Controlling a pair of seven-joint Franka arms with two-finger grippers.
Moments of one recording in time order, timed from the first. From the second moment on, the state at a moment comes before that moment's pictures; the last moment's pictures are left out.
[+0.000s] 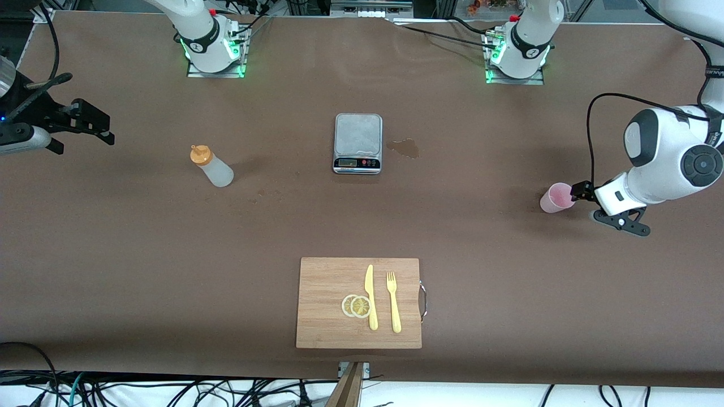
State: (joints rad) left arm 0.23 0.32 -0.10 -2.04 0.12 2.24 0.40; right arm 0.34 0.03 -0.31 -1.57 0.05 1.62 -0.16
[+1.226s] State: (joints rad) left arm 0.23 0.32 -0.12 -2.15 0.12 2.39 0.41; right arm 0.34 0.03 -0.31 -1.57 0.05 1.62 -0.16
